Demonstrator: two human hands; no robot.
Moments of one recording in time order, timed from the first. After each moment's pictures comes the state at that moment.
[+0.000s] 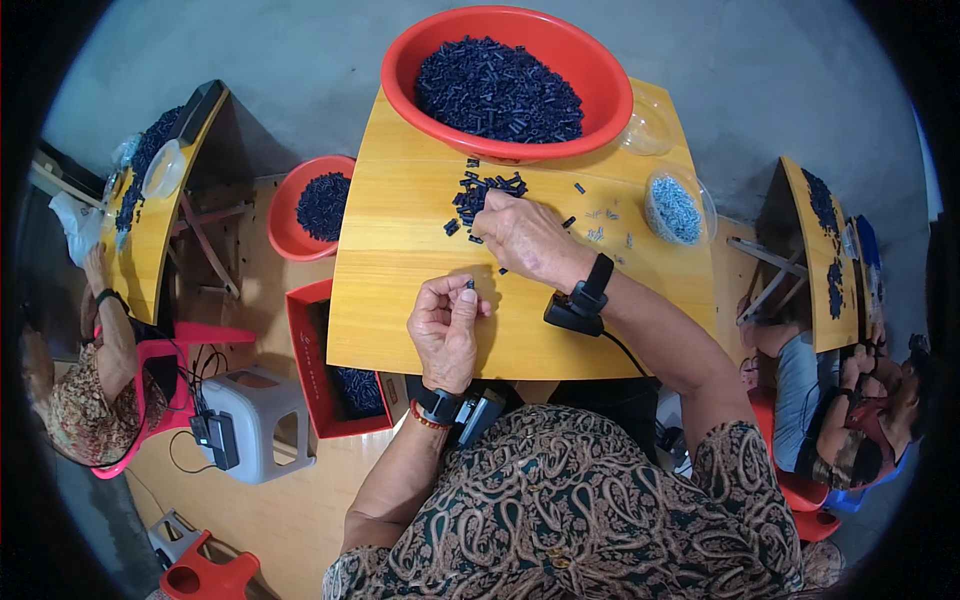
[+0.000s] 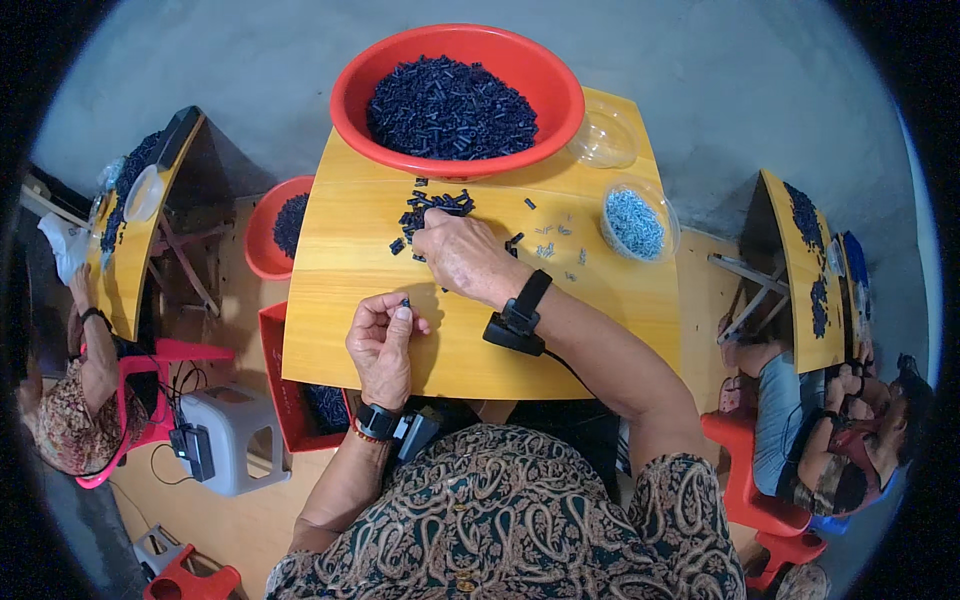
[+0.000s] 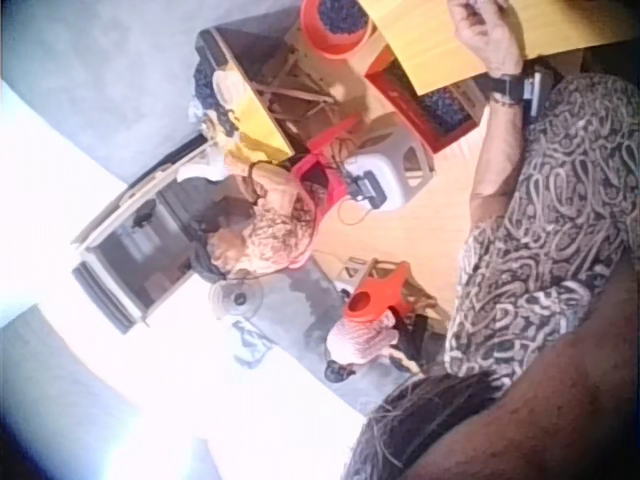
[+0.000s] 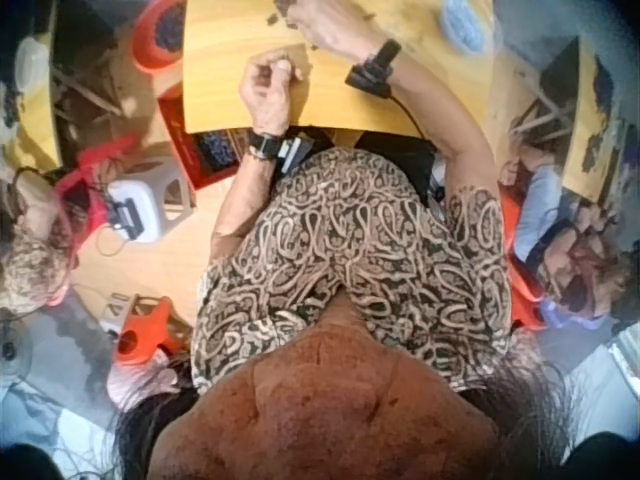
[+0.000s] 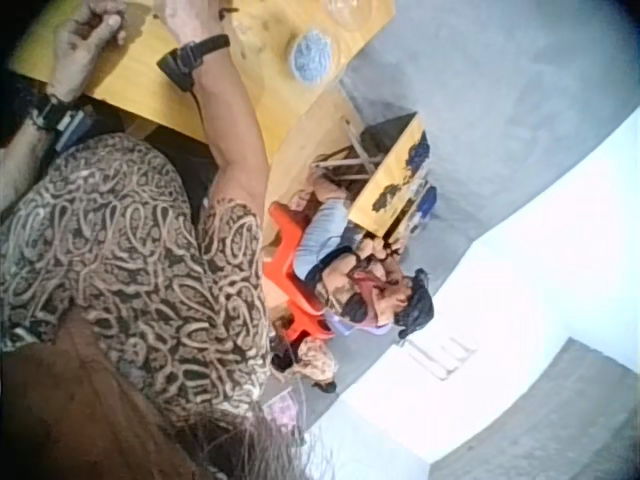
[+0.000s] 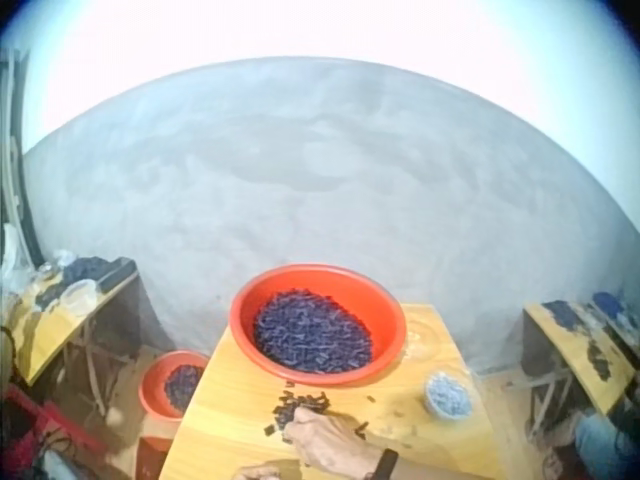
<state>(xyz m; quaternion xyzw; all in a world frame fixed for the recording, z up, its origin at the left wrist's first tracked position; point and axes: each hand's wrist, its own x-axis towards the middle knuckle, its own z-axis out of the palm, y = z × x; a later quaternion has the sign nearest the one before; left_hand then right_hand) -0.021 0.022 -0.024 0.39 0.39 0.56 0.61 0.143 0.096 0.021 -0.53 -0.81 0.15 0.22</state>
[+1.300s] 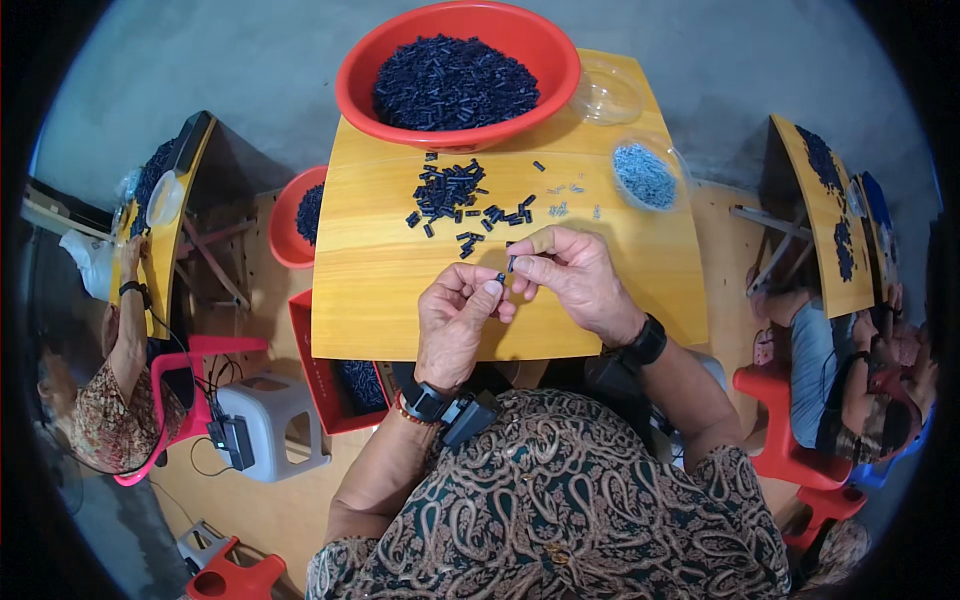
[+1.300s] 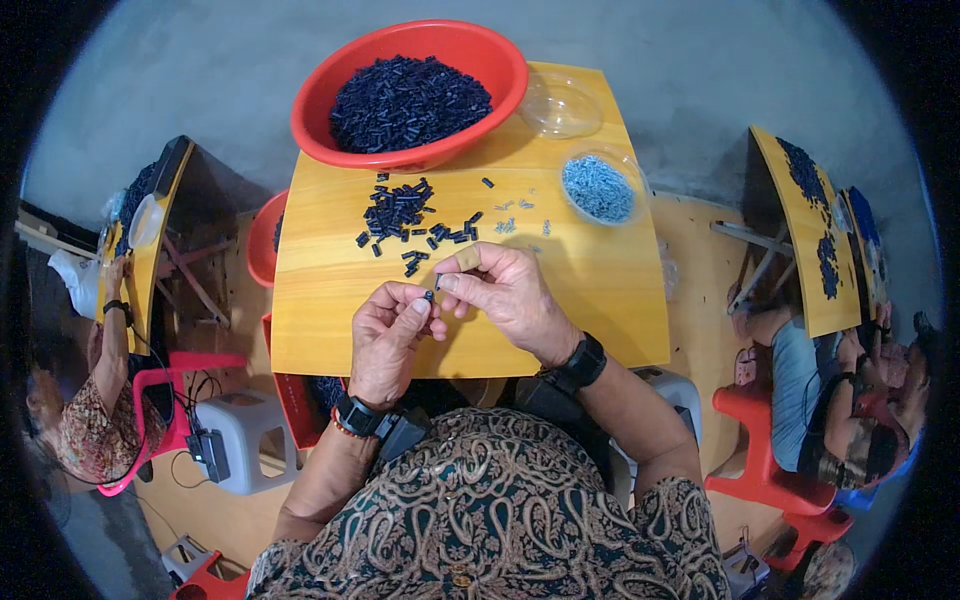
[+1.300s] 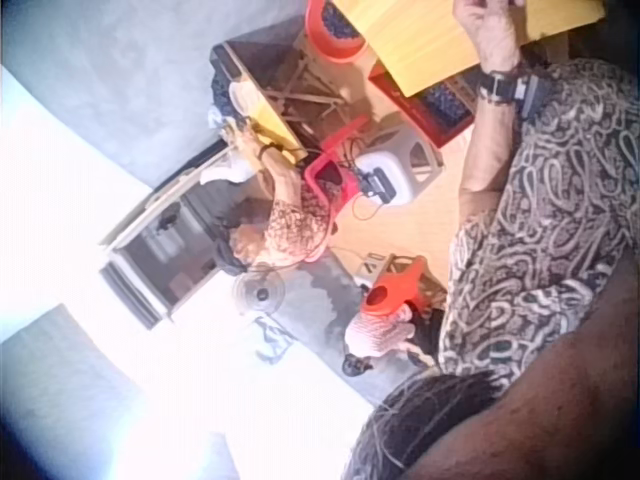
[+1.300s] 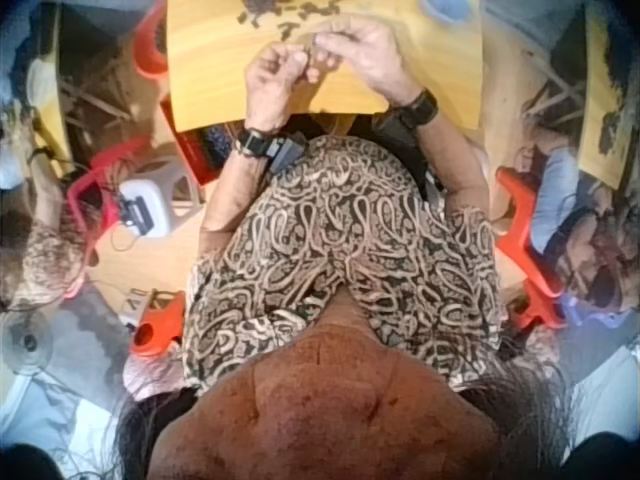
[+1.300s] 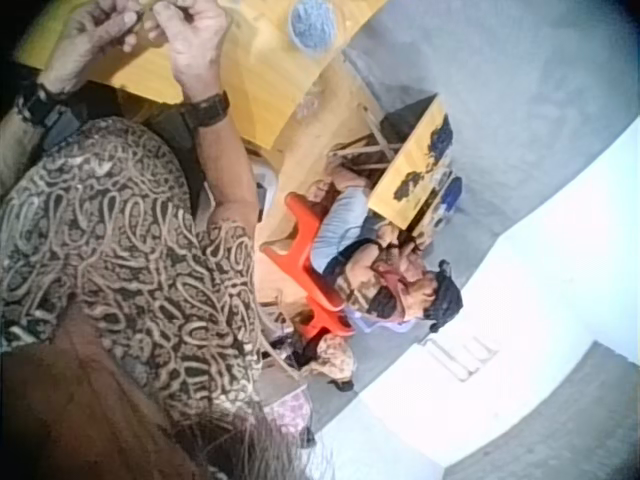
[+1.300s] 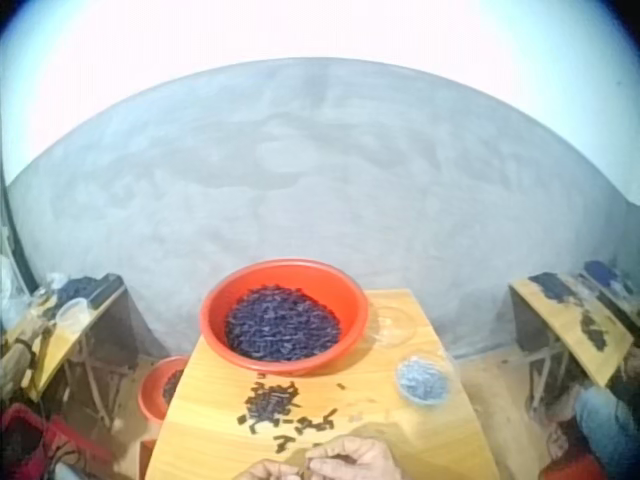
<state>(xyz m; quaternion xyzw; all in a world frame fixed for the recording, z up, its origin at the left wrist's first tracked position) 0.012 0.006 0.017 0.40 0.31 0.42 0.76 0.194 -0.017 0.026 -0.42 -0.43 0.57 0.56</state>
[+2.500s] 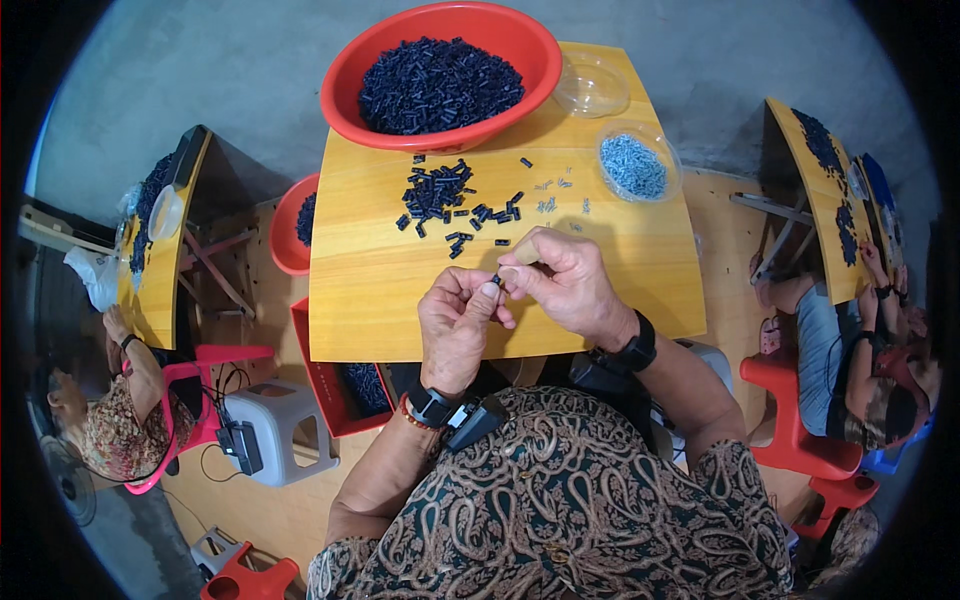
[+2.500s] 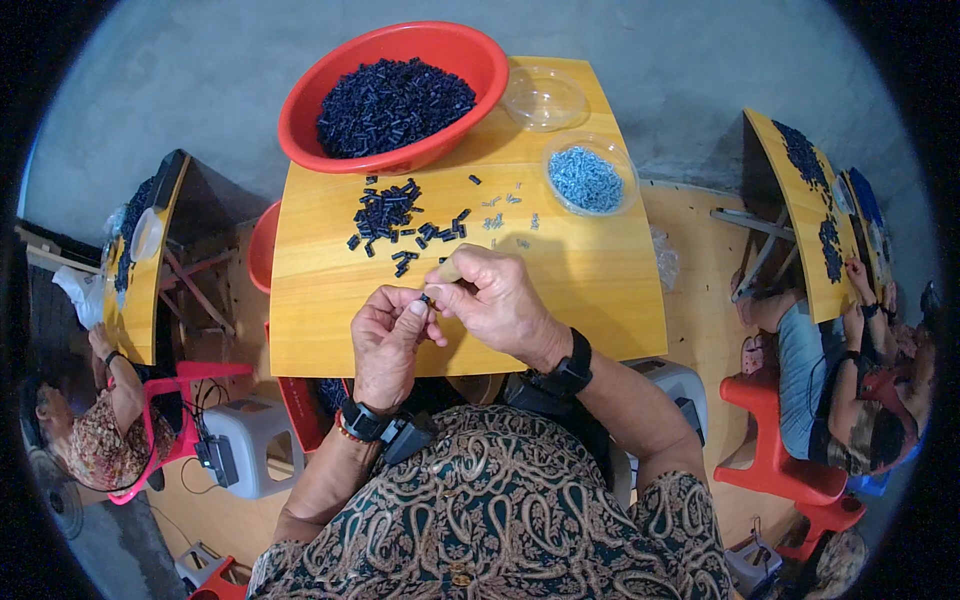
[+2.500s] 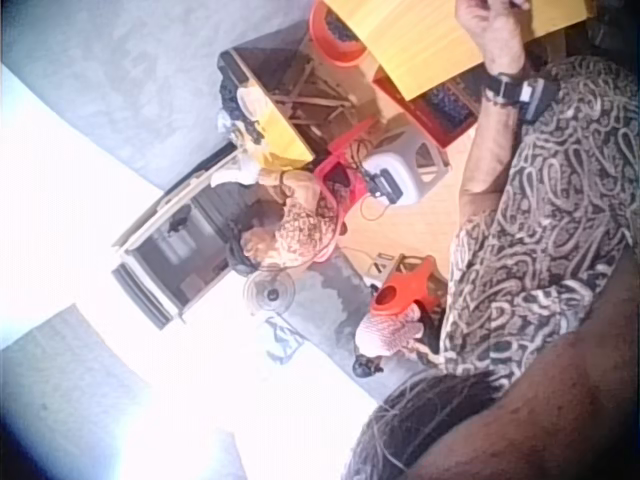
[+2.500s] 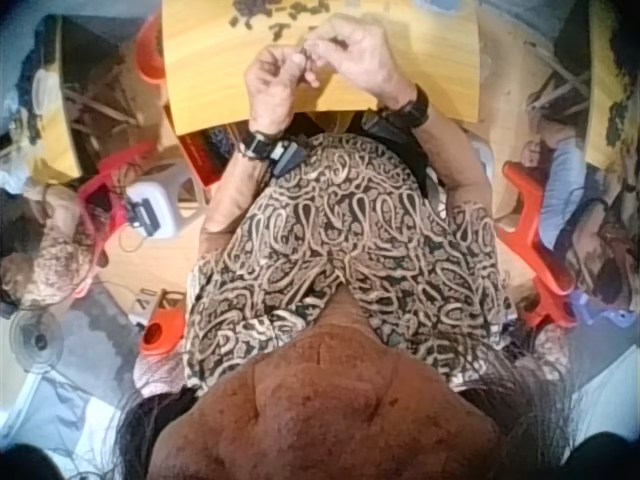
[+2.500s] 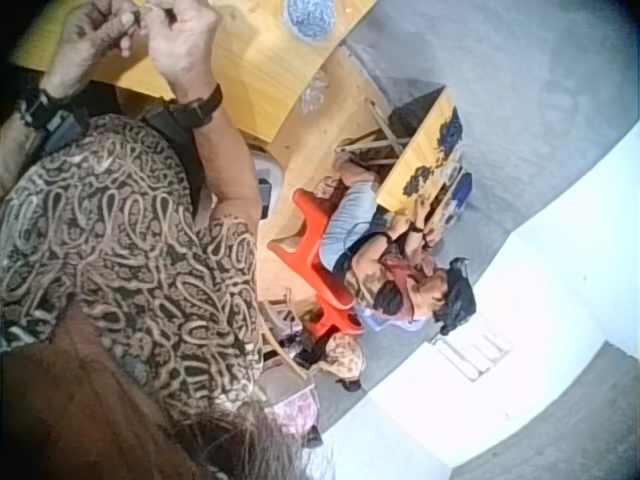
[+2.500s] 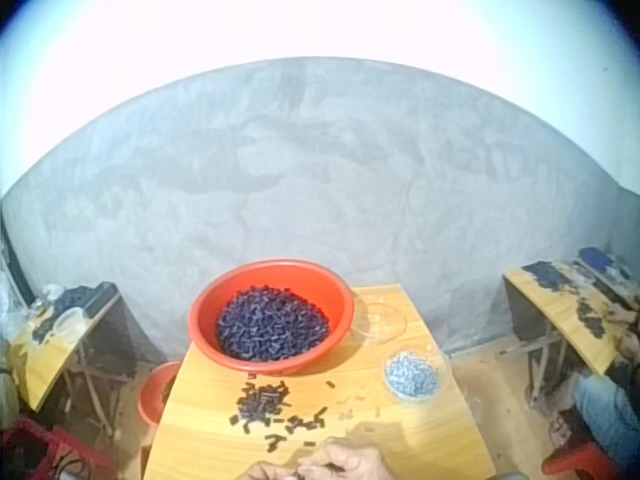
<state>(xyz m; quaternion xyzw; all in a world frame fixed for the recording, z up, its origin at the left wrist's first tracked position) 0.026 -0.004 0.017 0.43 0.32 0.42 0.73 0.188 -0.026 0.036 -0.49 -0.54 0.41 0.55</state>
